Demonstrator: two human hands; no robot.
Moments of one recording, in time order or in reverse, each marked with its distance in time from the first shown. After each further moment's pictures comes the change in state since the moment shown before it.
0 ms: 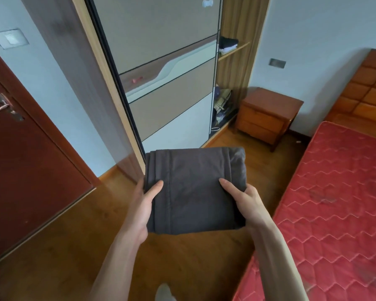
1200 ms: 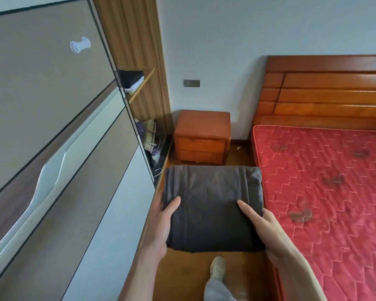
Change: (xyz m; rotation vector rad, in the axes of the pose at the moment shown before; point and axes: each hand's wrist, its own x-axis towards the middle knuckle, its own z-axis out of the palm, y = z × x) left_hand 0.455 0.135 0.297 0.250 -0.529 0.029; right_hand 0.366 -0.103 -0.116 0.162 0.501 0.047
